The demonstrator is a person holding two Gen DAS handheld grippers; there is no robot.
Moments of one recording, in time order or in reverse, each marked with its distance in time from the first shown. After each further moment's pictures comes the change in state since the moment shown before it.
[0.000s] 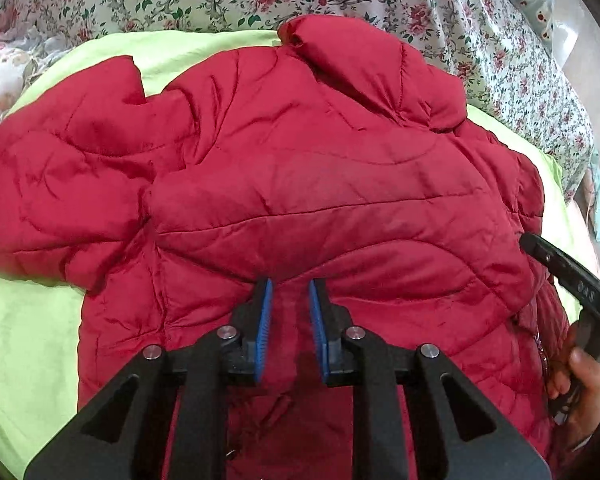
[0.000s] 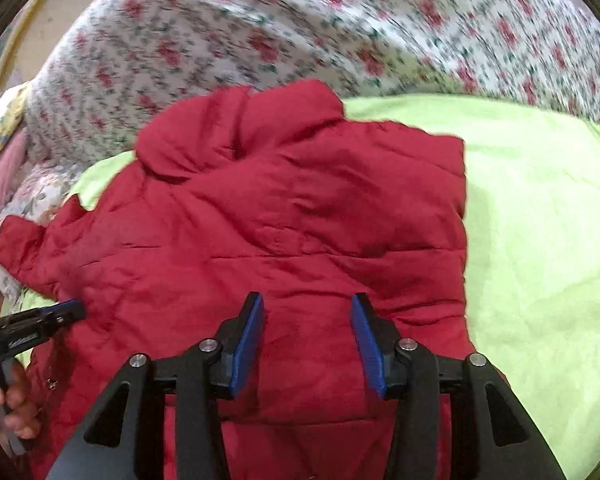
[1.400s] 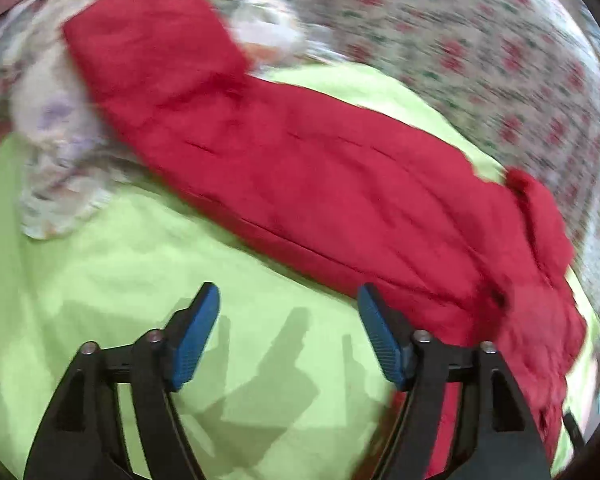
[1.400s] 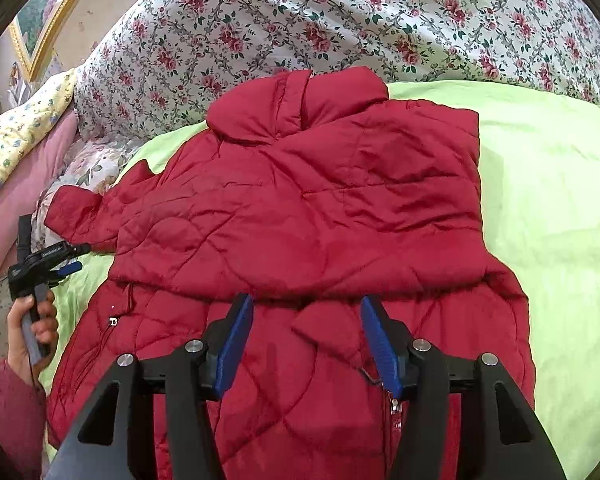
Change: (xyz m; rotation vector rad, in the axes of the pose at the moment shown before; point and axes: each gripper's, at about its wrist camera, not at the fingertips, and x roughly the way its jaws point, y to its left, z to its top) left arm -0.078 0.211 -0.027 -0.497 -0.146 0.258; right arm -0.056 0.014 -0.037 -0.007 0.073 0.142
